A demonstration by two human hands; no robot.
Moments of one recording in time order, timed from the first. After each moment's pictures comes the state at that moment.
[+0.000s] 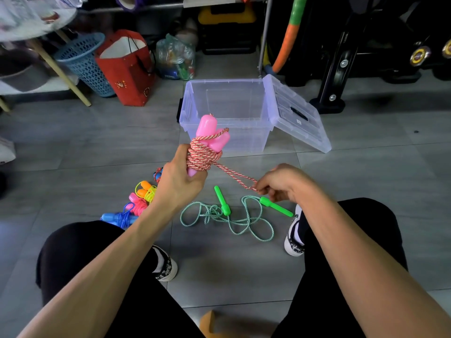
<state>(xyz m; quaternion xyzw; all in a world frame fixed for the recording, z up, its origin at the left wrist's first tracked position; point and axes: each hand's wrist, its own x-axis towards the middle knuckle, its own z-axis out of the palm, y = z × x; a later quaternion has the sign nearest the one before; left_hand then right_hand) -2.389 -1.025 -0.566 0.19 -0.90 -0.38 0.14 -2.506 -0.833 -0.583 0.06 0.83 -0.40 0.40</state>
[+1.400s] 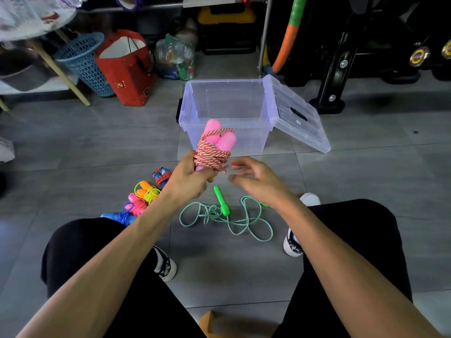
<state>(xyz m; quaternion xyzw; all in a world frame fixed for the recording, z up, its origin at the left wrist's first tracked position) -2.405 -1.018 -0.566 0.22 -0.77 -0.59 0.00 -2.479 -0.856 -0.595 -0.17 0.79 -0.53 0.26</state>
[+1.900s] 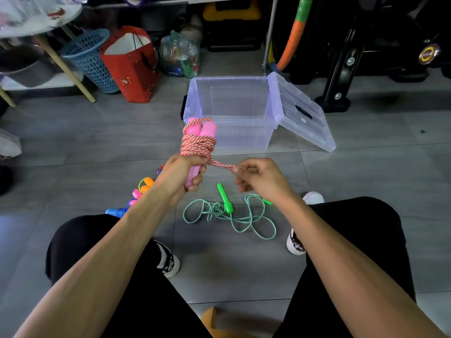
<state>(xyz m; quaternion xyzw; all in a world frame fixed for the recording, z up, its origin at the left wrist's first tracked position) -2.404 -1.037 -0.564 0.32 -0.61 -0.73 -0.02 -2.475 -0.860 -0.597 -0.13 0.75 -0.59 0.27</state>
